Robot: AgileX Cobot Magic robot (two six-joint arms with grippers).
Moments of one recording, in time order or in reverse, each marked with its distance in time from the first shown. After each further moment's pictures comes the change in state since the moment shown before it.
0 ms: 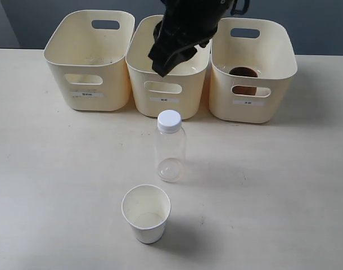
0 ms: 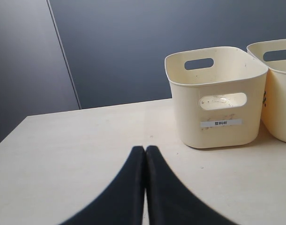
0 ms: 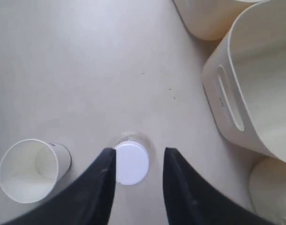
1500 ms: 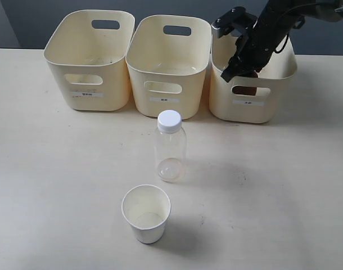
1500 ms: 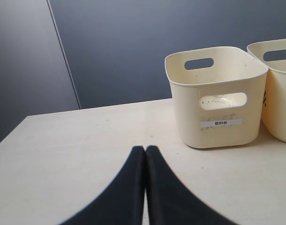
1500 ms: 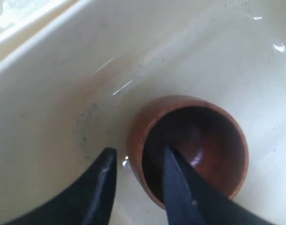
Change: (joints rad) left arm 0.000 0.000 0.000 0.000 0.000 0.000; right arm -0.383 0.379 -0.020 -0.118 -0.289 -0.070
